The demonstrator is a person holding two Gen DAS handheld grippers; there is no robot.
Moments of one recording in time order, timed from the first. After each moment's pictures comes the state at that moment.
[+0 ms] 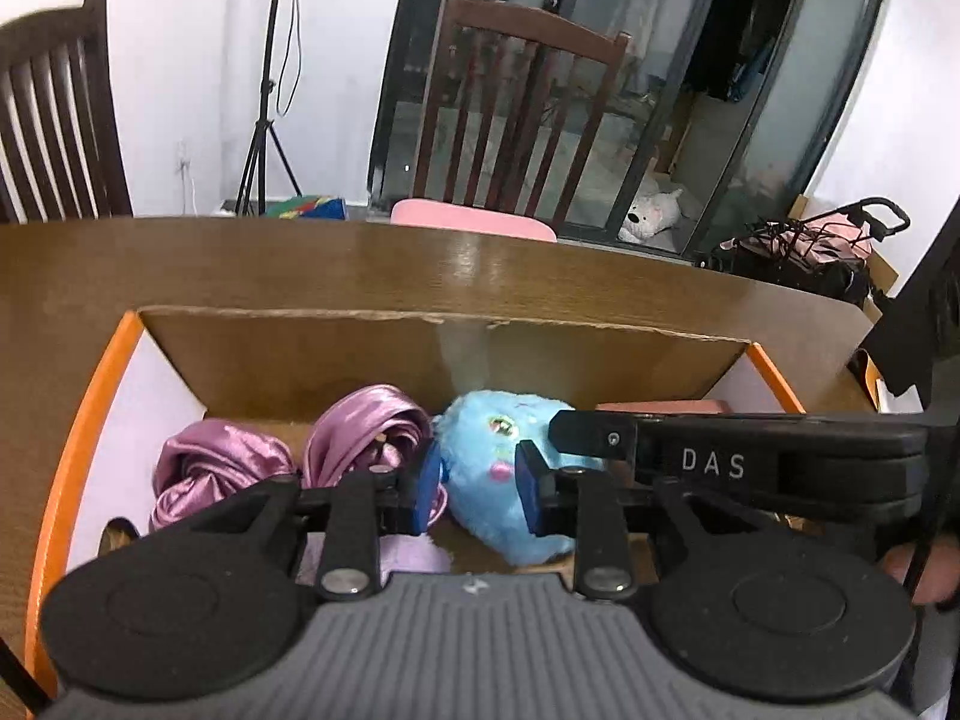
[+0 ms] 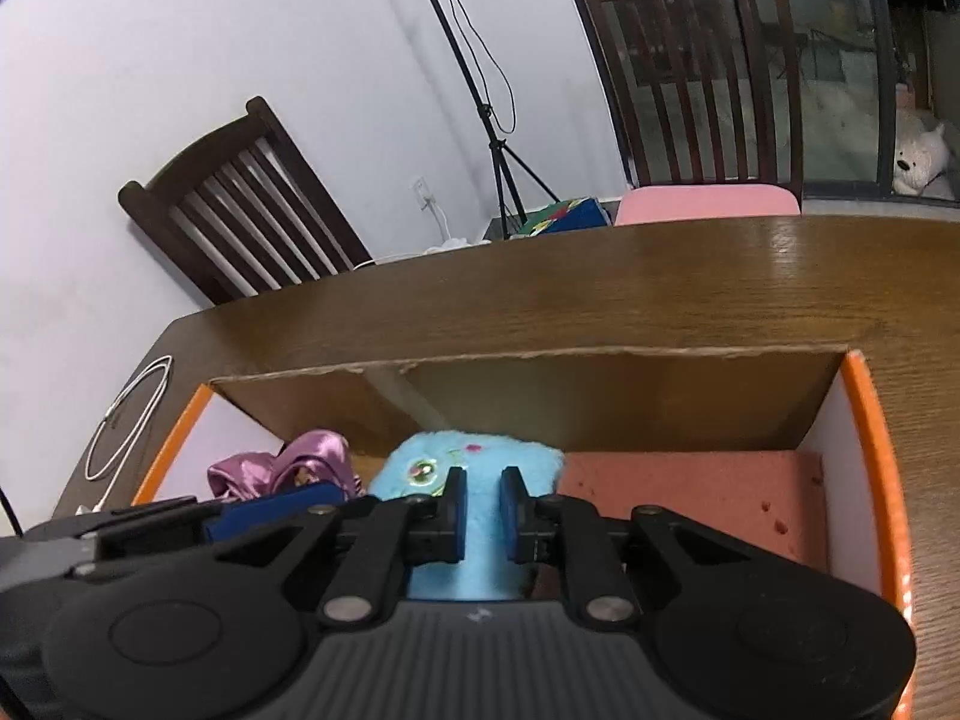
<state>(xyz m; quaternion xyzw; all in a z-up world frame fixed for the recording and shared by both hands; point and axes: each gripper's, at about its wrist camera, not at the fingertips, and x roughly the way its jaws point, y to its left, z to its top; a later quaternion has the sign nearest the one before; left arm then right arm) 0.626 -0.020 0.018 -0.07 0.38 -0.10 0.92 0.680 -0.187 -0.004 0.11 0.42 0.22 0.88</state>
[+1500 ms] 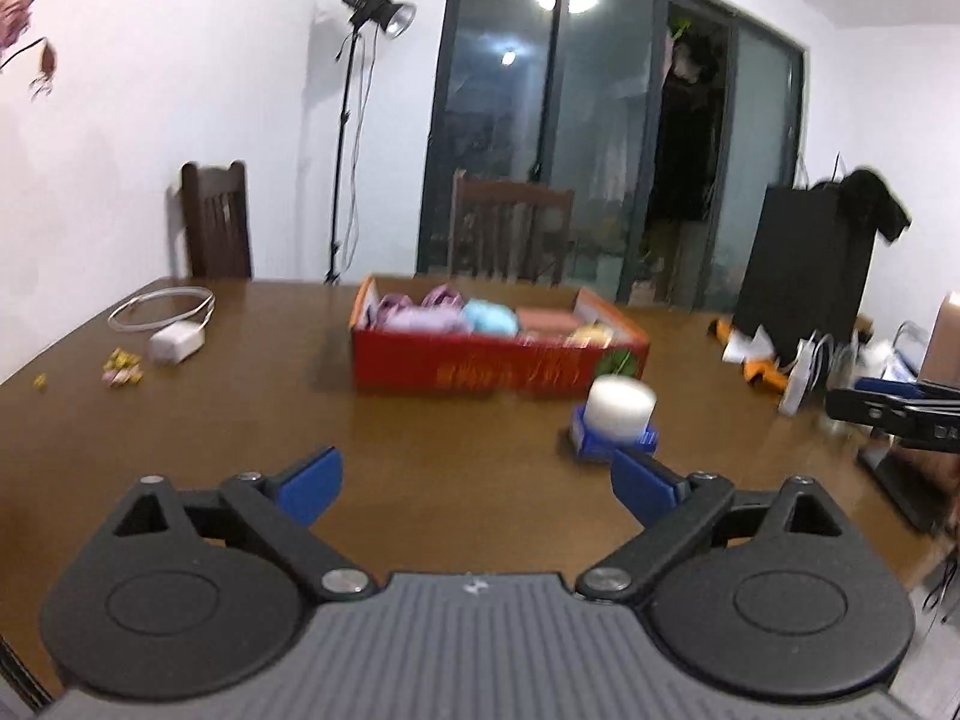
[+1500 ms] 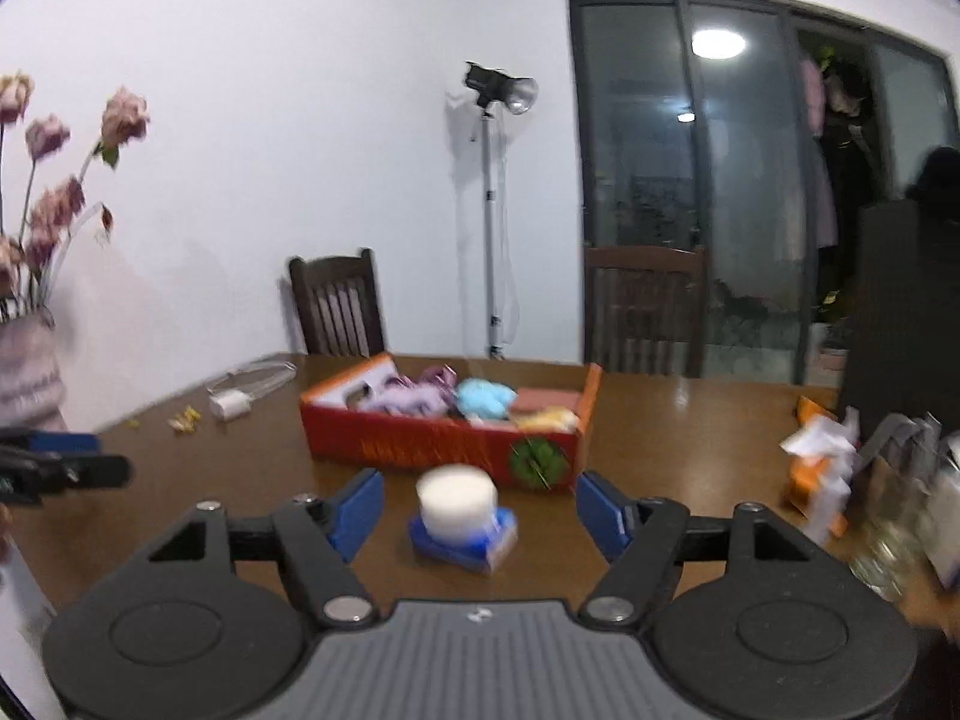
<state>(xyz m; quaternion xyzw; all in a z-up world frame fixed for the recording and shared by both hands) 0.119 0.007 0.053 -0.03 0.20 -0.05 0.98 0.156 -0.329 0.048 0.01 0.17 0.18 0.97</state>
